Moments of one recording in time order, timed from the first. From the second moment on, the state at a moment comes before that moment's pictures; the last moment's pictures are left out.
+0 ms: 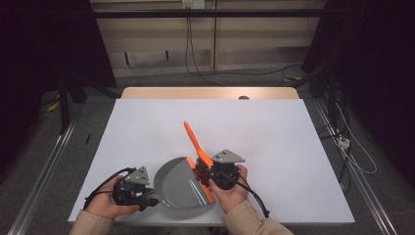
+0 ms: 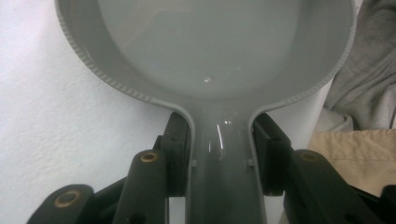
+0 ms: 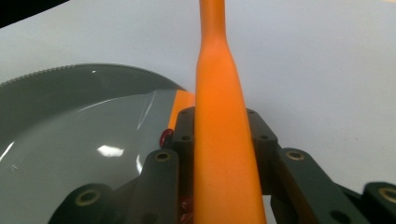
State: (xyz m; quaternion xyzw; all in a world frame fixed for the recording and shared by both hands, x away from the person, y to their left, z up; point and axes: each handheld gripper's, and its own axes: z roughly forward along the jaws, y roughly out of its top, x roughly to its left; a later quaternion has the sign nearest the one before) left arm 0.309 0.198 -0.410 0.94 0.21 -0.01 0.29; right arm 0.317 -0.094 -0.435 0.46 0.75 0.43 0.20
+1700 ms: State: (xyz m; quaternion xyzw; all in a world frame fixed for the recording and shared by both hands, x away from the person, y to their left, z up) left arm 0.309 0.197 -0.422 0.94 0.22 -0.02 0.27; right arm 0.301 -0.051 -0.437 0.45 0.71 0.51 0.19
